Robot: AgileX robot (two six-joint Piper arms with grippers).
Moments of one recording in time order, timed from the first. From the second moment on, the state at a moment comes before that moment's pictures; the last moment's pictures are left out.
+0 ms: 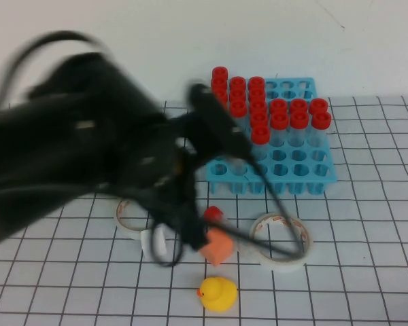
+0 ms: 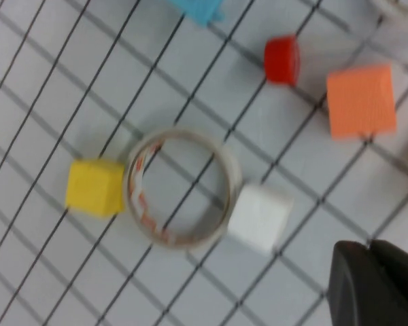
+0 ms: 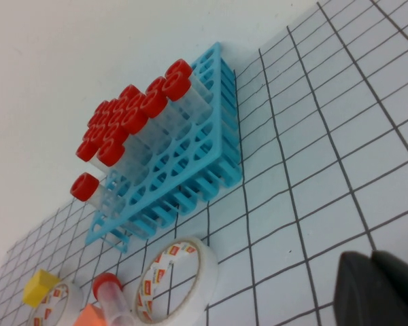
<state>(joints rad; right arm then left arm) -0.09 -0.01 0.03 0.75 0.38 -0.01 -0.80 1.49 -1.37 0.30 1.08 0.08</state>
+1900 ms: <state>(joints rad) -0.09 -0.01 0.03 0.74 0.36 -0.08 -0.70 2.11 -1.91 -0.06 1.20 -0.57</state>
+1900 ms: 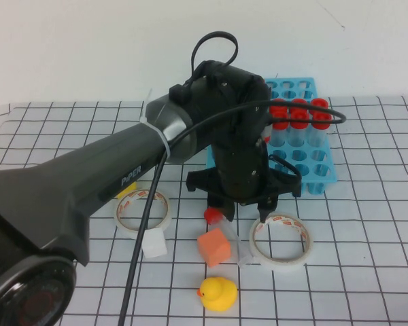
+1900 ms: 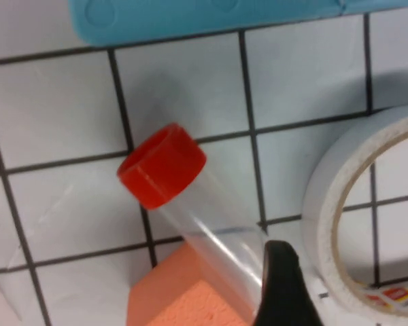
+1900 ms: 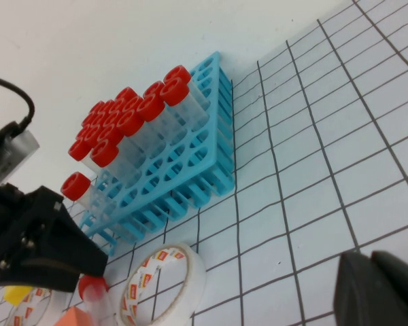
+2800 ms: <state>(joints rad) -0.09 -0.01 0.03 0.74 0.36 -0.08 -0.70 2.17 -1.92 -0.06 1.26 -0.50</state>
